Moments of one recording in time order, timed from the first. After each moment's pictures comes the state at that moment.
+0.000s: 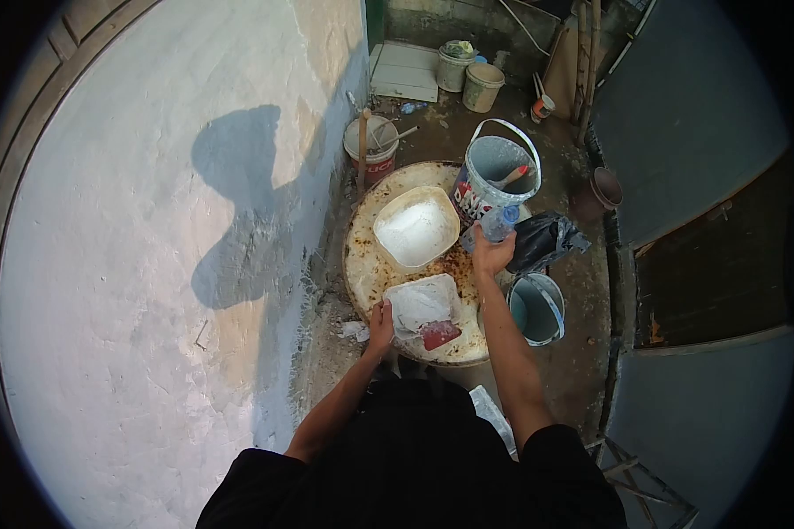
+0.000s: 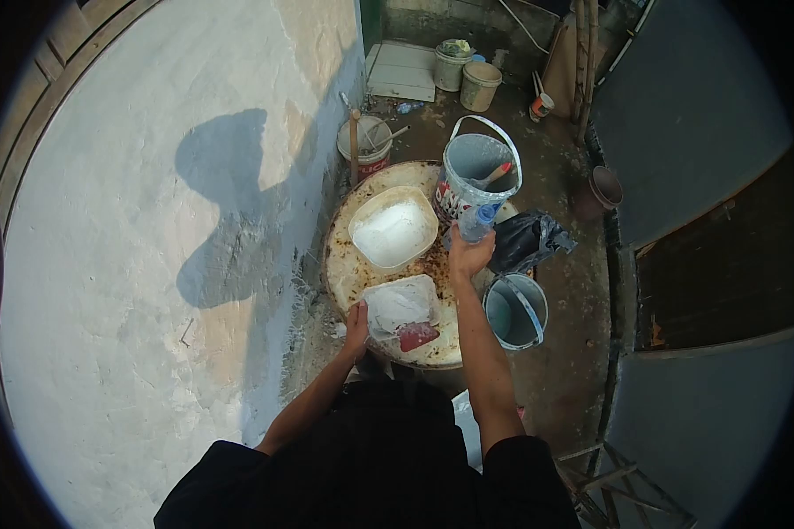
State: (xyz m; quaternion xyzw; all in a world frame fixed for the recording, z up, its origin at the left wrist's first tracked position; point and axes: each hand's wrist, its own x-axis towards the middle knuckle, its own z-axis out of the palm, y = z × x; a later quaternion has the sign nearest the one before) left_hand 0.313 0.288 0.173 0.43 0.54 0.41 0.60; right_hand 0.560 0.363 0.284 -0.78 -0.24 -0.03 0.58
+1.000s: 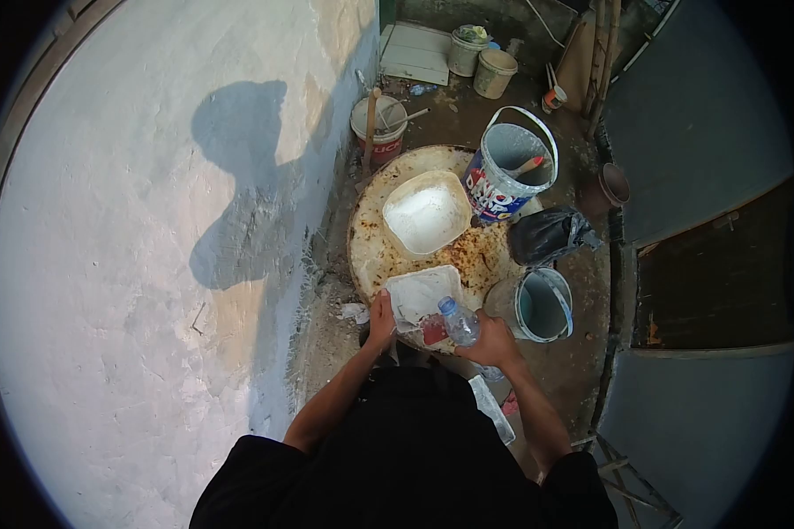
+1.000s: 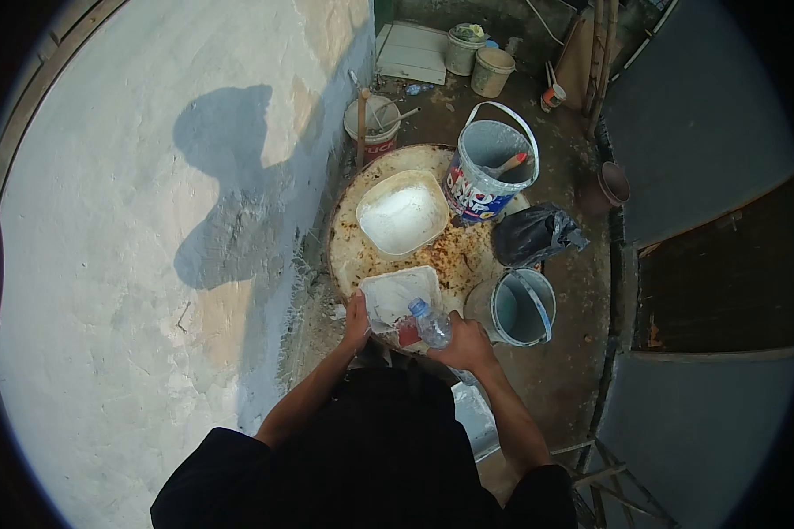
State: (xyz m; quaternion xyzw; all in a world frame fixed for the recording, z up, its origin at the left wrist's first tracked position) left_hand 0.309 0.282 0.176 0.39 0.47 0.46 0.64; right_hand 0.520 0.196 0.342 -0.73 -0.60 0.31 0.09
